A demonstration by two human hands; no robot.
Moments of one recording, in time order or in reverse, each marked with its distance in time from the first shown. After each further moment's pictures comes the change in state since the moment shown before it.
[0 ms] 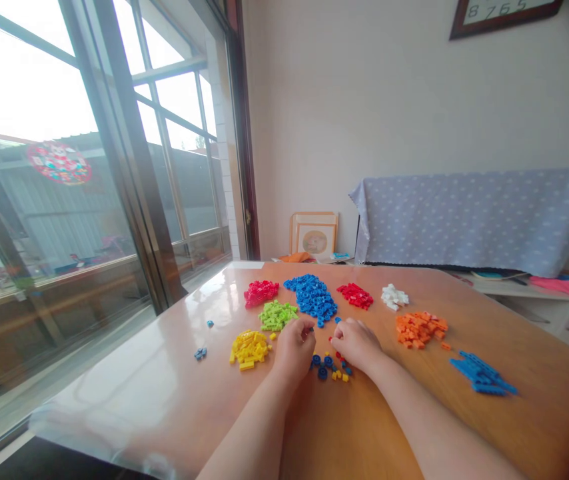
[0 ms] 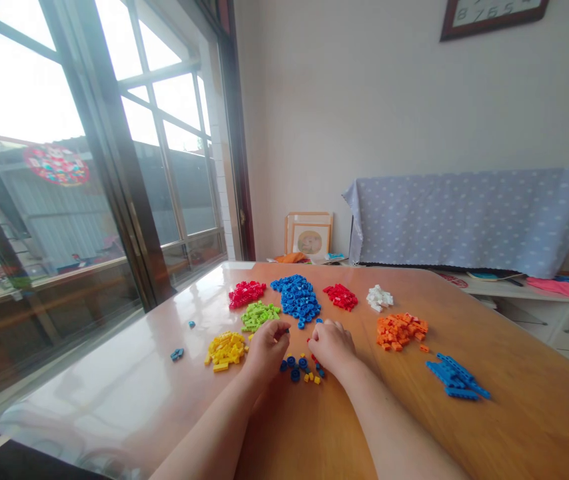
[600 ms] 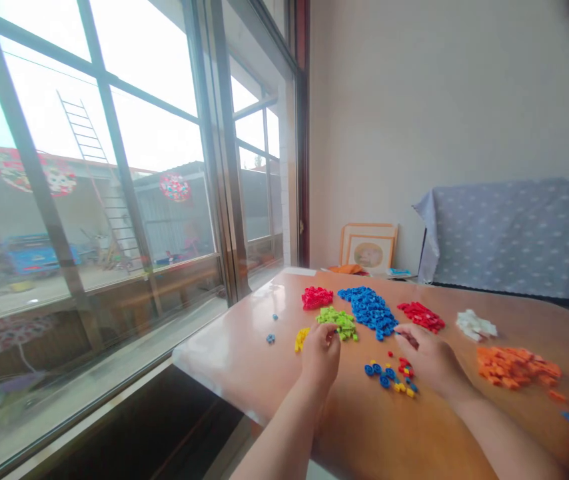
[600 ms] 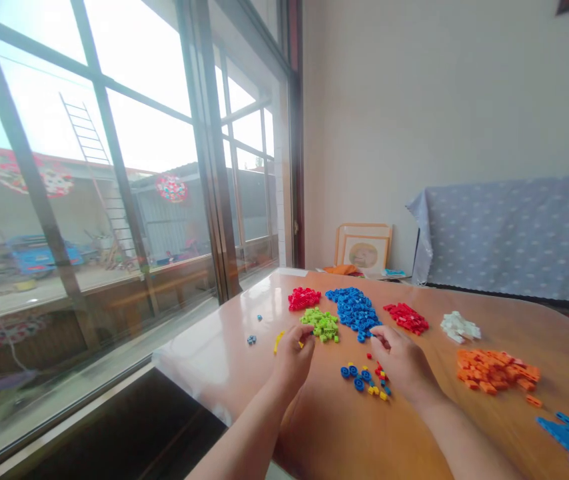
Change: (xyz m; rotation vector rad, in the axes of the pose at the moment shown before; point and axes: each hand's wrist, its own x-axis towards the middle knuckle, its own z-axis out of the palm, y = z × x) left_hand -0.035 0.004 -0.083 0.057 0.240 -0.016; right_hand -0.014 0.003 -0.008 0.381 0.299 -0.291
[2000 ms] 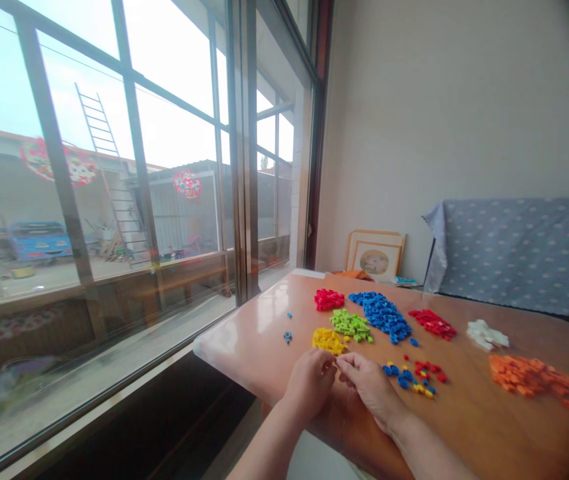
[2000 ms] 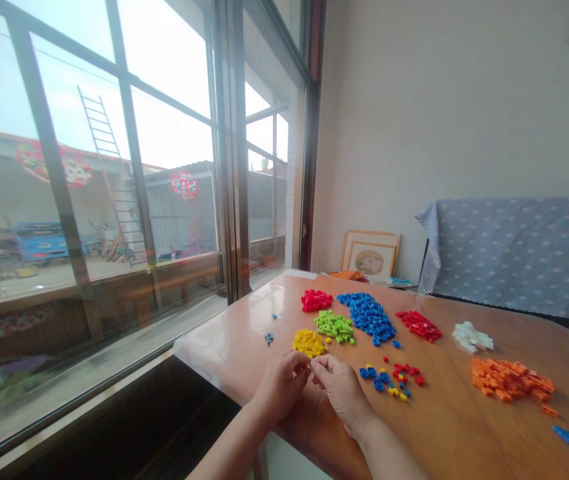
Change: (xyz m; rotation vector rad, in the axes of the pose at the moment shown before) left_hand -0.047 -0.017 -0.092 0.105 -0.277 0.056; right_hand -0.058 -0.176 0.076 0.840 -0.418 0.401
